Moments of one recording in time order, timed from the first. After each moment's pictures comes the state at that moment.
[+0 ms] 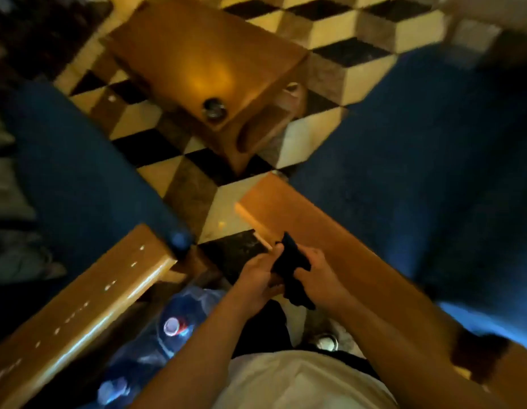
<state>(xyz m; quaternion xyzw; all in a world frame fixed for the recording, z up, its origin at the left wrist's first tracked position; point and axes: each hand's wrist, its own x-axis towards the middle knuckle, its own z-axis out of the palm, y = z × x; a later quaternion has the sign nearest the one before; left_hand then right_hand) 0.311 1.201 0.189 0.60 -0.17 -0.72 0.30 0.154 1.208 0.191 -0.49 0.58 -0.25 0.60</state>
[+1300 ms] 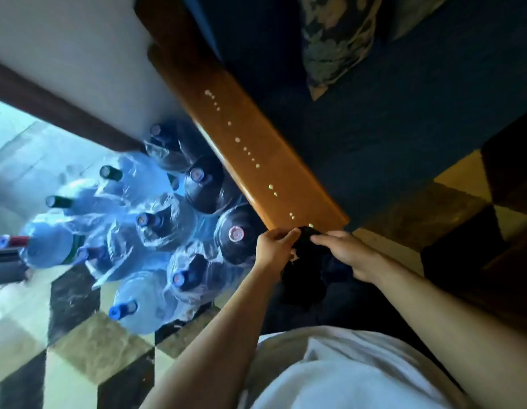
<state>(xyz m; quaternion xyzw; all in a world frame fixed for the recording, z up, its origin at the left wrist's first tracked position) 0.572 1.117 0.111 0.63 0.44 -0.20 0.61 0.609 0.951 0.101 -0.64 0.22 0.48 0.56</state>
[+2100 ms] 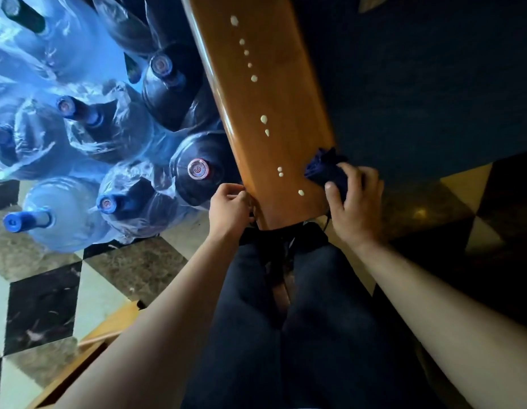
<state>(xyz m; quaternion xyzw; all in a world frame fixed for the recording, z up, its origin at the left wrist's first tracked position) 0.554 1.131 0.013 0.56 0.59 -0.10 0.57 0.640 0.921 -0.006 -0.96 -0.13 0.08 0.24</state>
